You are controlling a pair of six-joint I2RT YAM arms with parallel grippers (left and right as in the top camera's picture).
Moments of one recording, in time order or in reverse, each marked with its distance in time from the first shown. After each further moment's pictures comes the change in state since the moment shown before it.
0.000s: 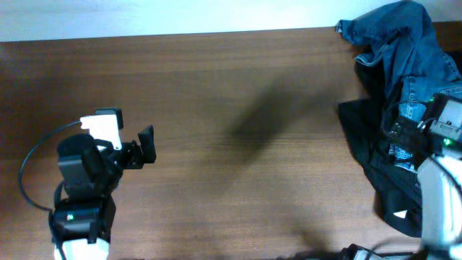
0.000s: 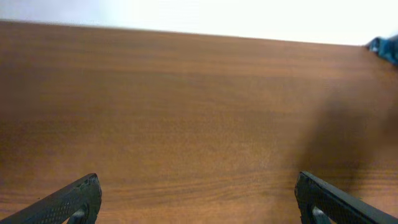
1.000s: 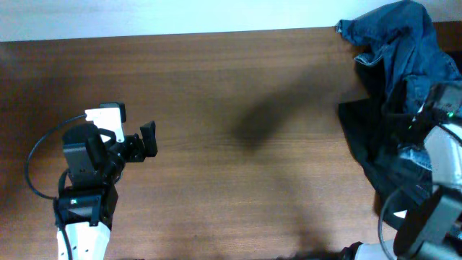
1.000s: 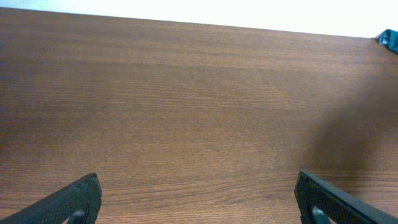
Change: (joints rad) left arm 0.000 0.085 0.000 0.059 0.005 0.000; right arm -0.016 0.240 0.184 -0.100 -0.128 -0.013
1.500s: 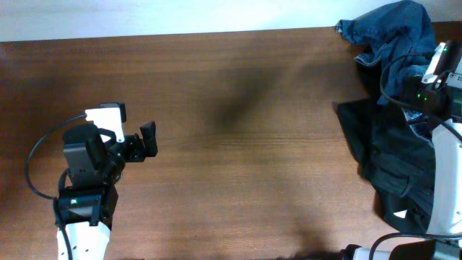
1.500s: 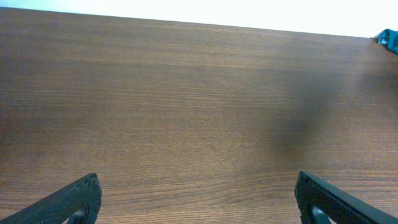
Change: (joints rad) left arm 0.000 0.001 0.000 0.000 0.003 0.000; right arm 0.151 -0.132 0.291 -0.159 0.016 -0.075
